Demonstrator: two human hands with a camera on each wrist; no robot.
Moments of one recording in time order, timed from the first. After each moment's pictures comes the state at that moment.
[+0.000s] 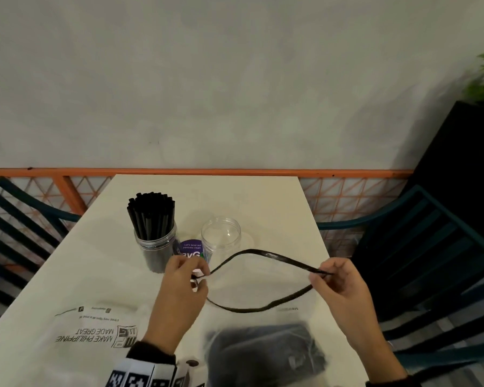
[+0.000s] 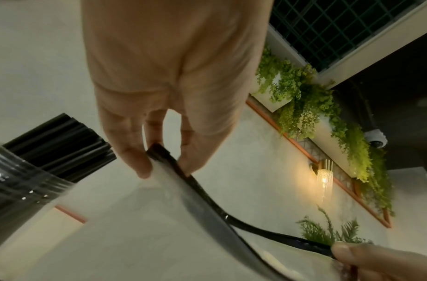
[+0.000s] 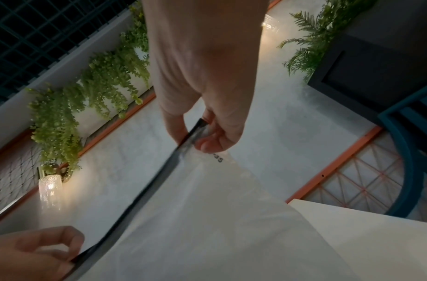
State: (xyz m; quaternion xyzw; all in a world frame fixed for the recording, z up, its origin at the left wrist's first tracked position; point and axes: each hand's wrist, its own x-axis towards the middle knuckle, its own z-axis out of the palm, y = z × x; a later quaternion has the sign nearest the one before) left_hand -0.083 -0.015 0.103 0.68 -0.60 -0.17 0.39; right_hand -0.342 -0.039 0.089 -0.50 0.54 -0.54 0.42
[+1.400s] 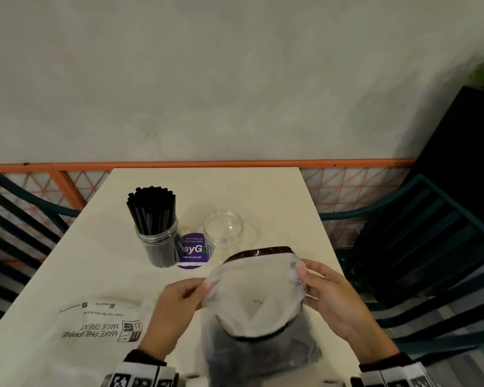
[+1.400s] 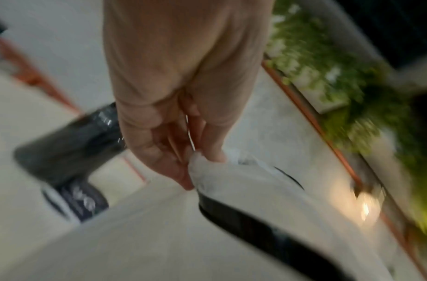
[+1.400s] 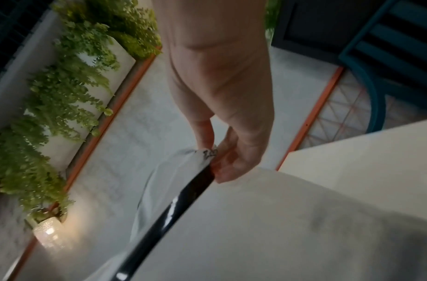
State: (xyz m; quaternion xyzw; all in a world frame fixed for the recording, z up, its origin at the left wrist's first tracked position) left_hand -0.068 -0.007 0.069 0.63 -0.44 -0.45 0.44; right_hand -0.322 -0.047 0.089 -0.31 0.51 -0.44 0.67
